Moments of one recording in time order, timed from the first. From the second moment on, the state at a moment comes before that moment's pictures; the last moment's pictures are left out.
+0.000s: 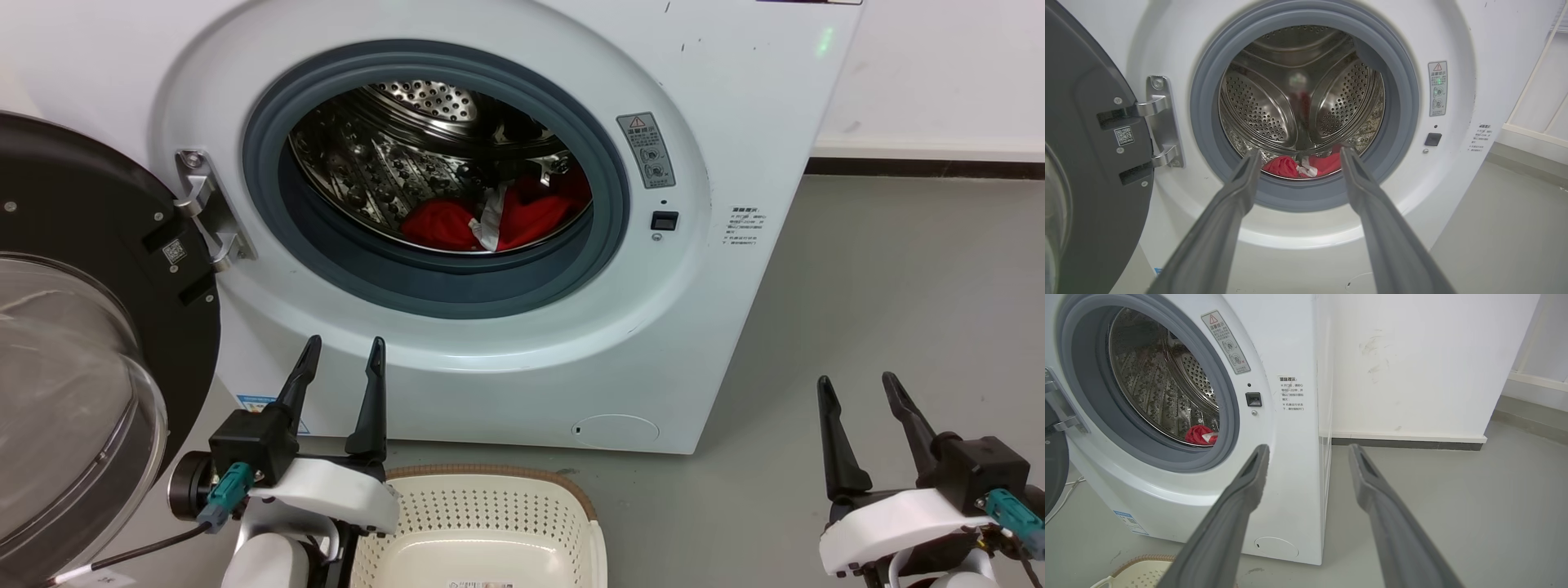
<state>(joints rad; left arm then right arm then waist) -0.15 0.05 -0.04 0.21 -0.17 -0.12 -0.23 -0.02 -0.05 -0.05 0.12 0.09 0.13 -0.16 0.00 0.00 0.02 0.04</state>
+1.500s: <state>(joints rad) -0.21 0.05 -0.02 0.25 -0.06 -0.11 -0.26 -0.05 -0.05 -0.05 0.11 -0.03 0.13 -0.17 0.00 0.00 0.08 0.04</state>
